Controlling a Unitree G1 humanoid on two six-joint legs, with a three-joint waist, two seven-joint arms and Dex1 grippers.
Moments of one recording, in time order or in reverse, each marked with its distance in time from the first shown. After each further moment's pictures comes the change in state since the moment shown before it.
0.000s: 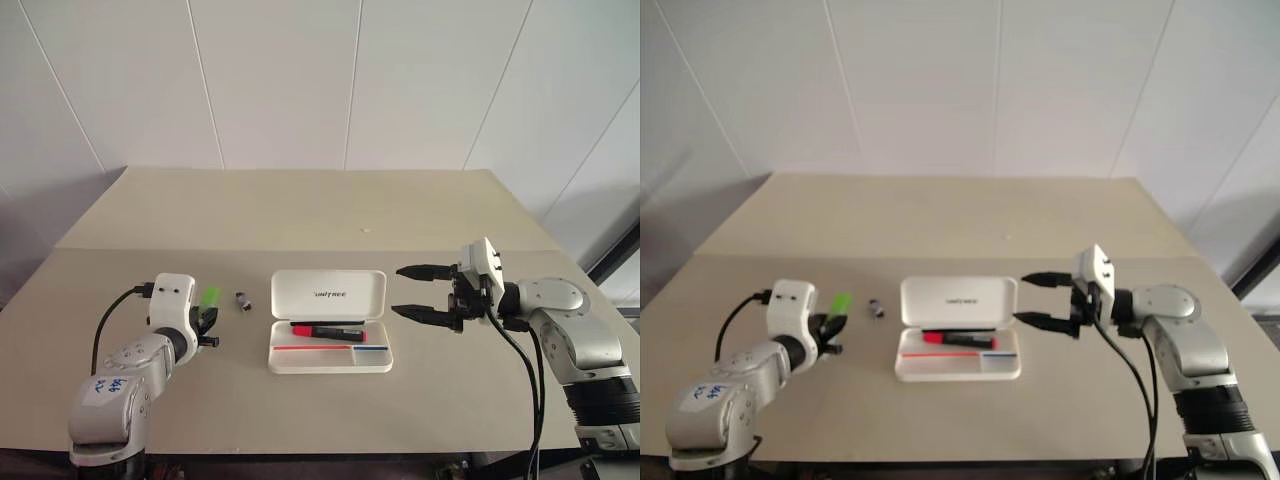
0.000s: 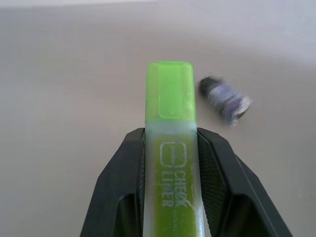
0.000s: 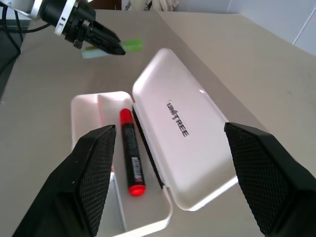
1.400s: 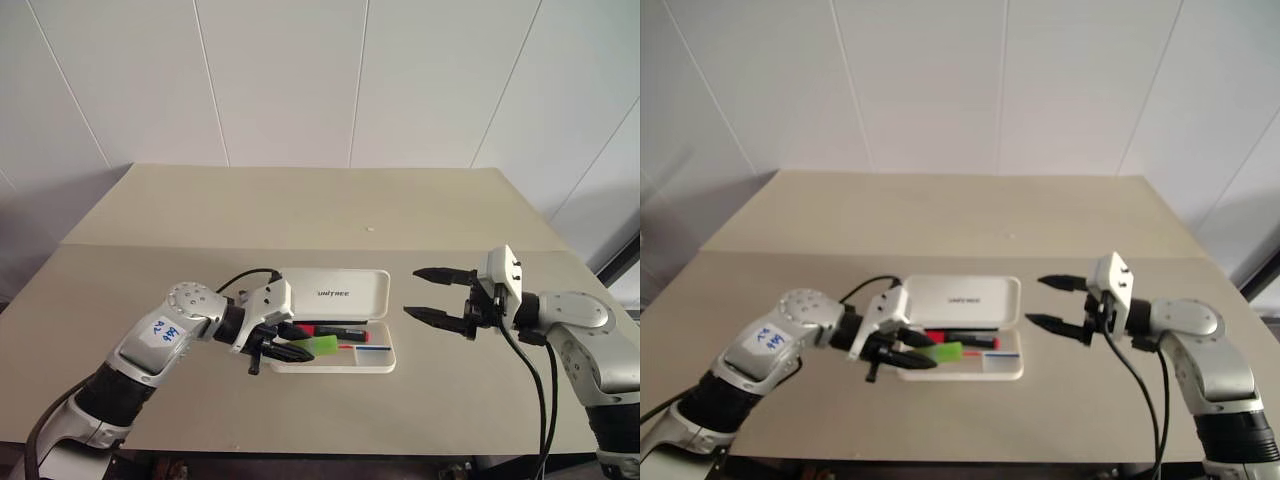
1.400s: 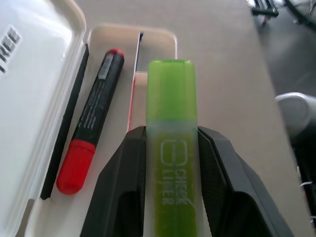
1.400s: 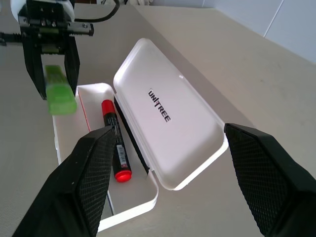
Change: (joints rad) left arm -0.324 0.340 -0.634 0.371 -0.064 -0.588 -0.967; right arm 0.136 -0.035 -0.077 -0.142 0.015 0.025 -0.109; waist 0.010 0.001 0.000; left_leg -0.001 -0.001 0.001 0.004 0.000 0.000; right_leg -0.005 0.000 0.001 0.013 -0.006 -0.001
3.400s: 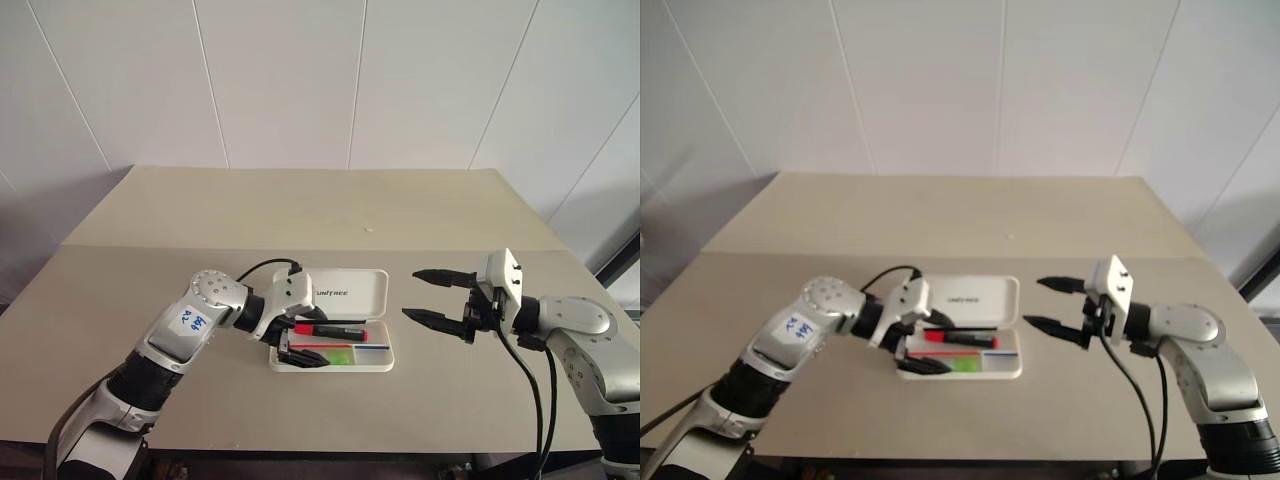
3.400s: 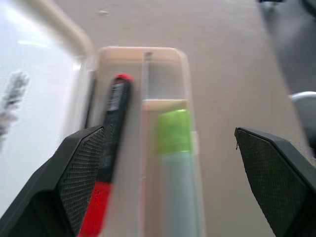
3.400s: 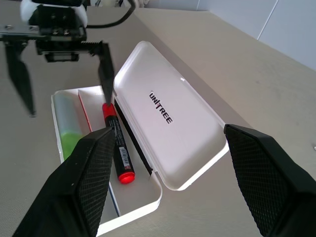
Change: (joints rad) left arm -0.080 -0.093 0.005 0.032 0.126 0.036 -0.016; right arm 0.036 -0.009 0.000 -0.057 0.018 0.020 -0.054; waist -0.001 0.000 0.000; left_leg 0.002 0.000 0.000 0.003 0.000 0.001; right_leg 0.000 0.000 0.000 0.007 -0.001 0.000
